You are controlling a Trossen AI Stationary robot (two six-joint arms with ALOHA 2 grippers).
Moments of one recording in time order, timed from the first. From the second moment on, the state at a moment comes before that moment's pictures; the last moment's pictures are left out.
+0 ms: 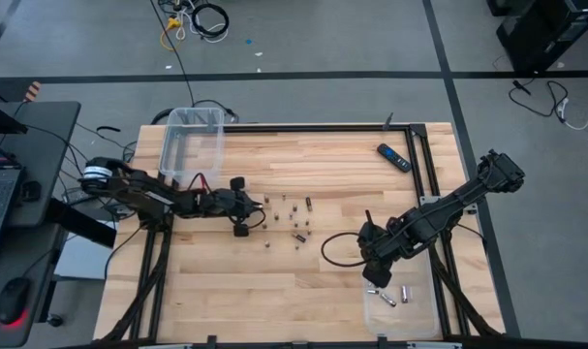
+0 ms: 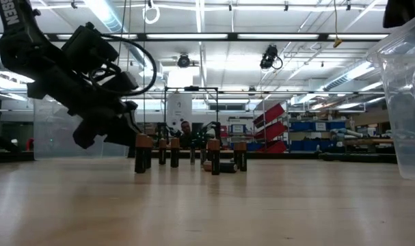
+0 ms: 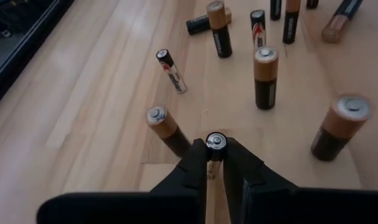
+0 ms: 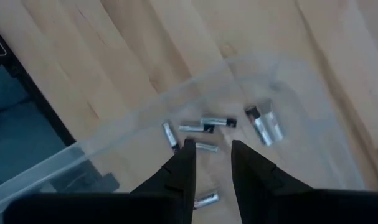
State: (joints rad) left arm 0.04 1.45 0.27 0.62 -0.21 0.20; right arm 0.53 1.45 1.26 -1.18 -0.03 1.10
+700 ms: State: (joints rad) left arm -0.04 0.96 0.27 0.60 -0.13 0.27; right arm 0.53 1.45 1.26 -0.85 0.46 0.66
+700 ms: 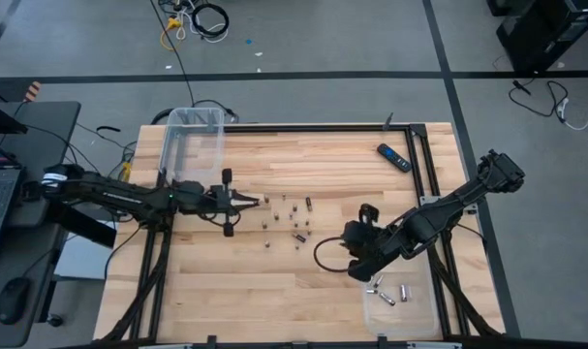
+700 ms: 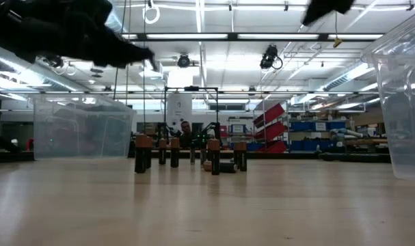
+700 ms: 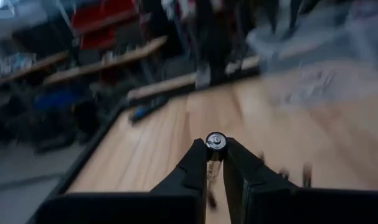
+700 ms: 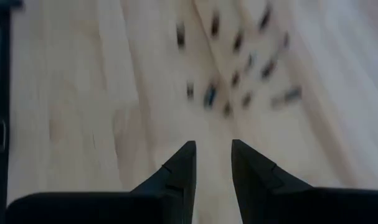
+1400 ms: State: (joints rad) left arm -0.08 1.20 0.35 1.23 0.12 0.31; right arm 0.45 1.72 1.26 0.16 0.93 -0.47
